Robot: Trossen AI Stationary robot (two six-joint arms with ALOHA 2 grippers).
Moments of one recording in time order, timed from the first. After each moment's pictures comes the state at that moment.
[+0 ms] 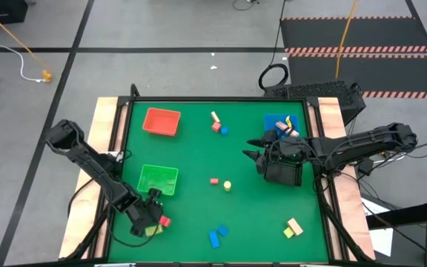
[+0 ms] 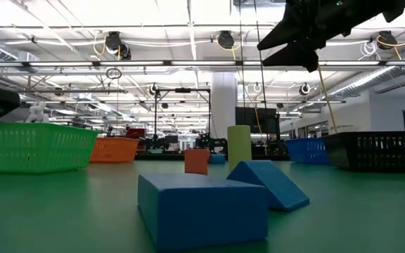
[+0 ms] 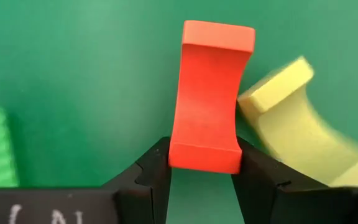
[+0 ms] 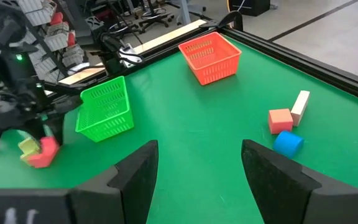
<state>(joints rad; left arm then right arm) -0.81 1.44 0.63 -0.31 -0.09 -0.45 0.09 1.04 0.60 0.04 0.37 0.45</state>
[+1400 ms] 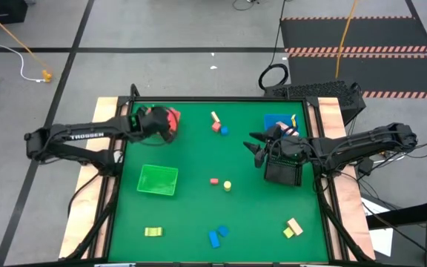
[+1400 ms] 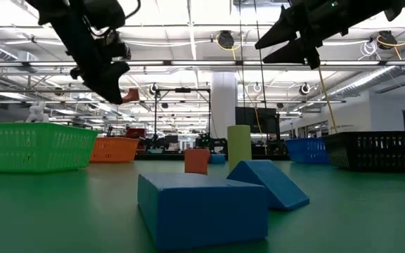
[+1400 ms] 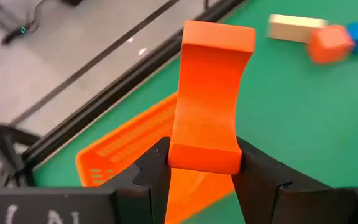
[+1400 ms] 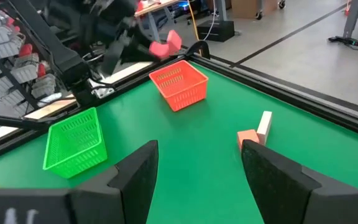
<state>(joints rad) 0.34 1.13 0.77 -0.55 -0.52 -0.30 0.08 1.04 0.59 0.10 0.53 0.46</state>
